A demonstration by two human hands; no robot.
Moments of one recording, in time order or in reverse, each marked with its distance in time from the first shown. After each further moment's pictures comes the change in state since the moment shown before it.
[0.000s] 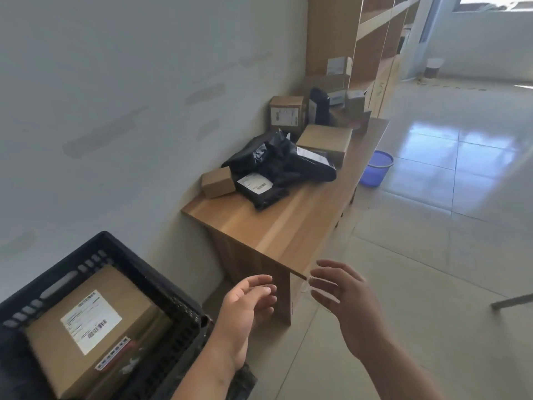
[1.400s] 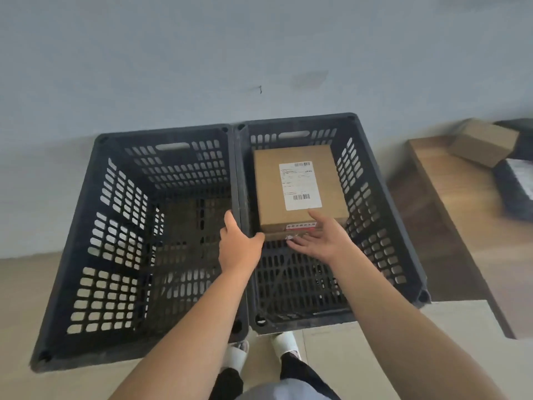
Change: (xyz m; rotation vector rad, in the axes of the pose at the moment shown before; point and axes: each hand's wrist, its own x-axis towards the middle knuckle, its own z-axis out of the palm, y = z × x) left_hand -0.025 -0.088 -0.391 0.289 1.021 -0.256; right_hand 0.006 0.299 0.362 -0.328 -0.366 0.935
